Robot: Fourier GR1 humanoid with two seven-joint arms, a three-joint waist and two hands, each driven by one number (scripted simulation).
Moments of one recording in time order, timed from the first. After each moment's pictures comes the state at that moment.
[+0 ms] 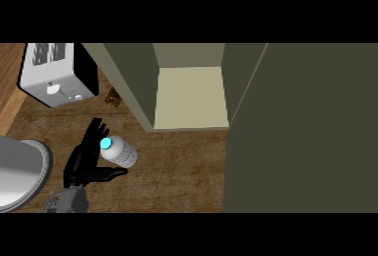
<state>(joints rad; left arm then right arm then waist) -0.20 0.12 0.23 -0.85 0.15 -0.24 -0.41 0.90 -0.21 0.35 -2.50 -0.07 0.30 -0.26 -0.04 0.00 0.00</state>
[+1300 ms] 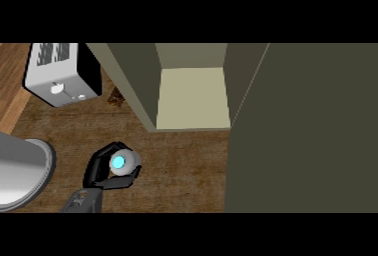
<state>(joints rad) -0.36 0.12 0.19 -0.38 -0.06 -0.08 -1.04 0.98 -0.26 0.37 -2.50 -0.05 0.28 -0.36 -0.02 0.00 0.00</state>
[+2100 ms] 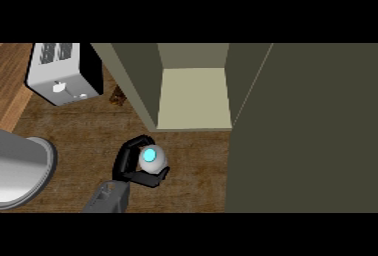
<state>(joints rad) -0.35 0.01 -0.03 -0.59 0.06 -0.03 -0.89 1.03 -0.29 0.38 -2.49 -0.05 0.27 -0.40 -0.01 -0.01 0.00</state>
